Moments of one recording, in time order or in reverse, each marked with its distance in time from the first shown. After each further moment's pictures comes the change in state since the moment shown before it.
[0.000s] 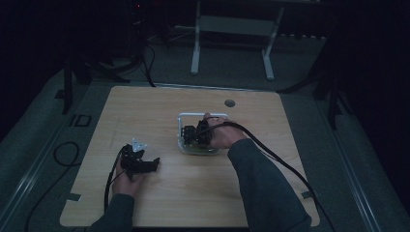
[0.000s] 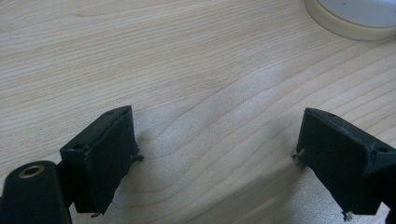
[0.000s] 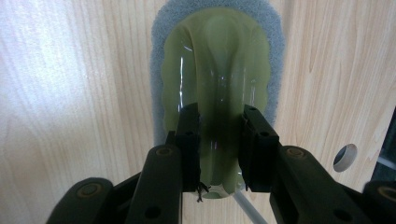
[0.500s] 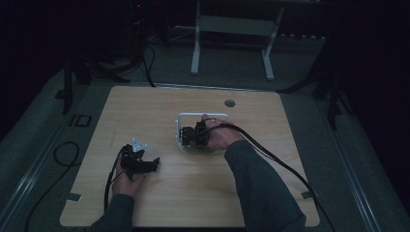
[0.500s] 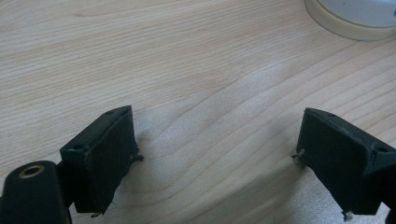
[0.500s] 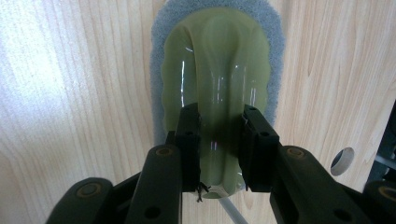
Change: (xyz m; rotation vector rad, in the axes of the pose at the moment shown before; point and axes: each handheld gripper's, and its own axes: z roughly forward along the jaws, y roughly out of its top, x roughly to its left) left arm 0.000 0.000 0.000 0.000 0.001 0.000; right arm 0.000 0.006 0.016 0.015 -0.031 0.010
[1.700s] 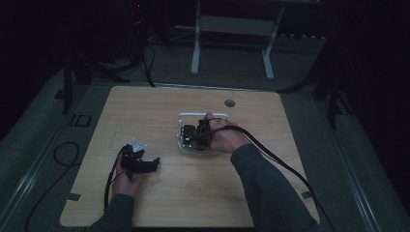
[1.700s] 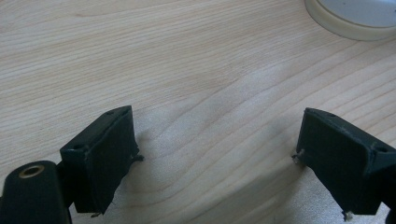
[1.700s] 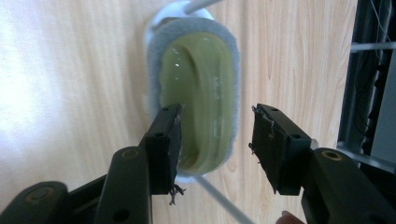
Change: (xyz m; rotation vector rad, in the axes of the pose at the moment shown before) left arm 0.000 0.000 0.000 0.001 -0.001 0.000; right arm 0.009 -0.010 -0.033 -0.090 -0.116 0.045
